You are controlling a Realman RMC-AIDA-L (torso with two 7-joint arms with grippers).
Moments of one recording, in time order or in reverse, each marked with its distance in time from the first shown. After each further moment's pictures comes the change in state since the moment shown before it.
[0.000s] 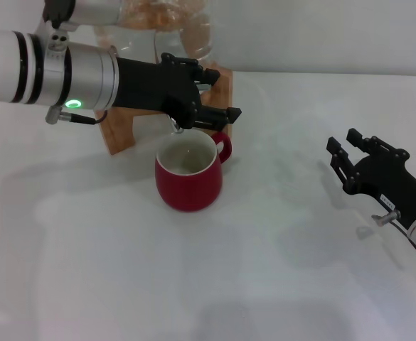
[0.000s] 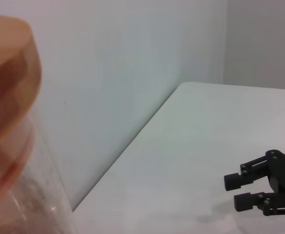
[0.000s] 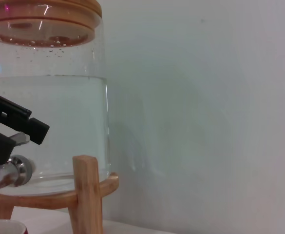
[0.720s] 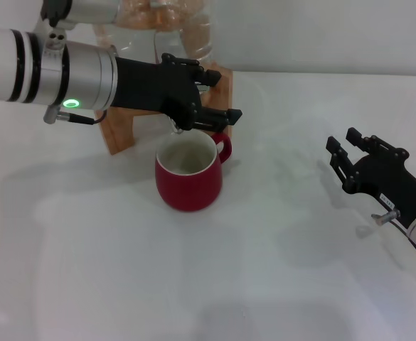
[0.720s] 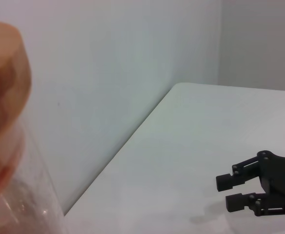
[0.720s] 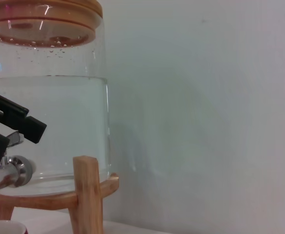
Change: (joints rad) left arm 0.002 0.001 -0.003 0.017 0.002 -0.026 -0.009; right arm 0.003 0.000 0.000 -0.001 0.000 0.000 0.000
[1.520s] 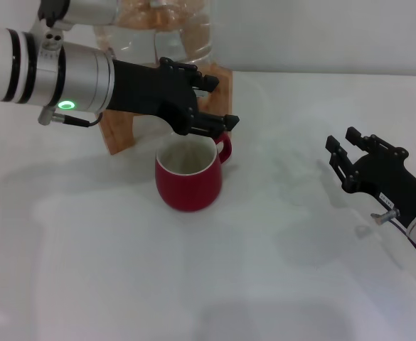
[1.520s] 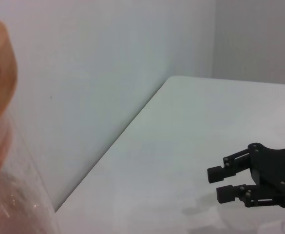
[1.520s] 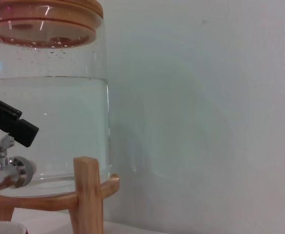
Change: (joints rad) left arm 0.003 0.001 -0.006 0.028 0.028 -0.039 -0.023; right arm 0.002 0.000 0.000 0.000 0.000 0.000 0.000
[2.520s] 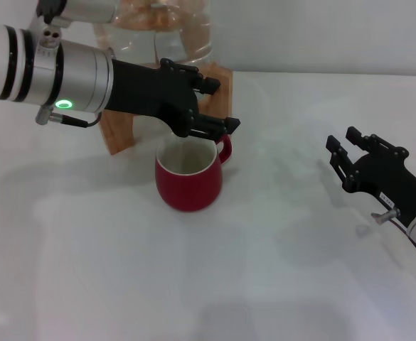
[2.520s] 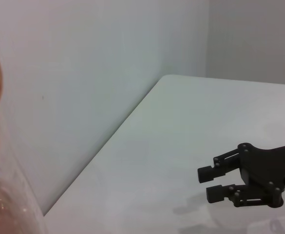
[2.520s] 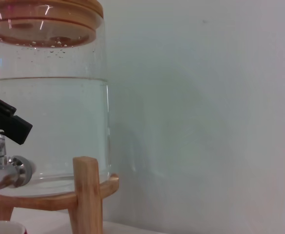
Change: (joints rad) left arm 0.001 -0.001 -0.003 0.032 0.011 -0.038 -0.028; right arm 0.002 0.000 0.000 -0.003 0.000 0.000 0.000
